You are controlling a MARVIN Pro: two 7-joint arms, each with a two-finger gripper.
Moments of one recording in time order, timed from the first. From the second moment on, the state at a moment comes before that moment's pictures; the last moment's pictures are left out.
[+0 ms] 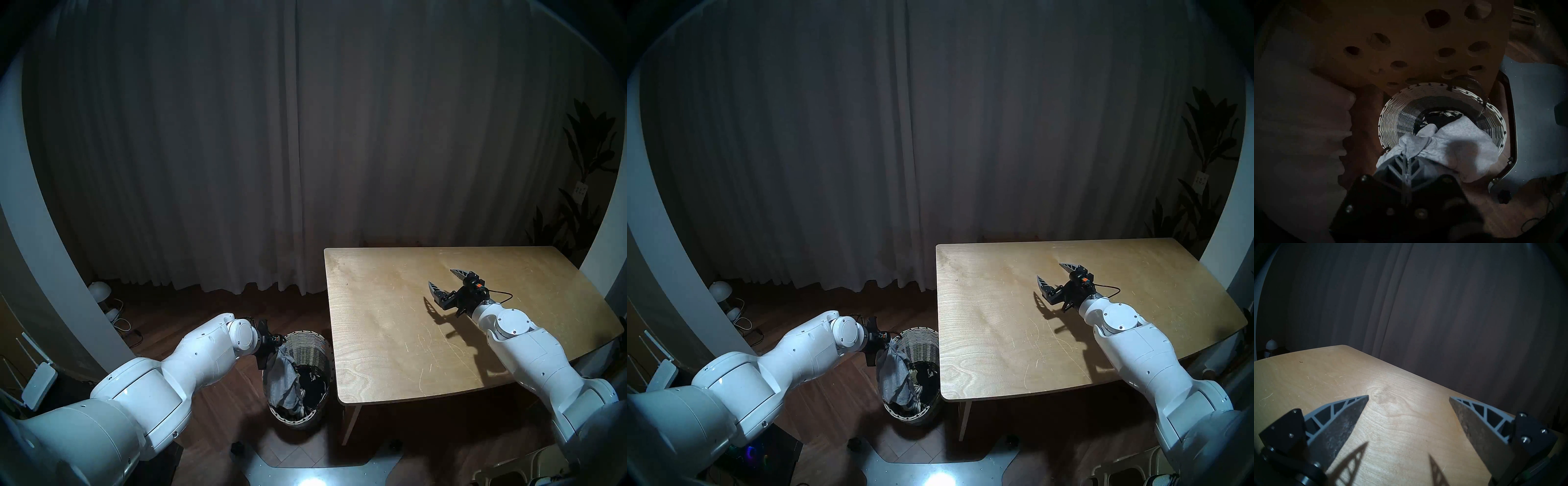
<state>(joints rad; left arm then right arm) 0.89 -1.34 -0.77 -0.47 0.53 -0.18 -0.54 -1.22 -0.86 1.19 -0.92 0.48 -0.37 0.33</state>
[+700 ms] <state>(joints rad) 0.78 -1.45 -0.67 -0.33 0.64 -0.13 -0.57 -1.23 -0.85 1.20 -0.93 0.51 -0.37 0.31</state>
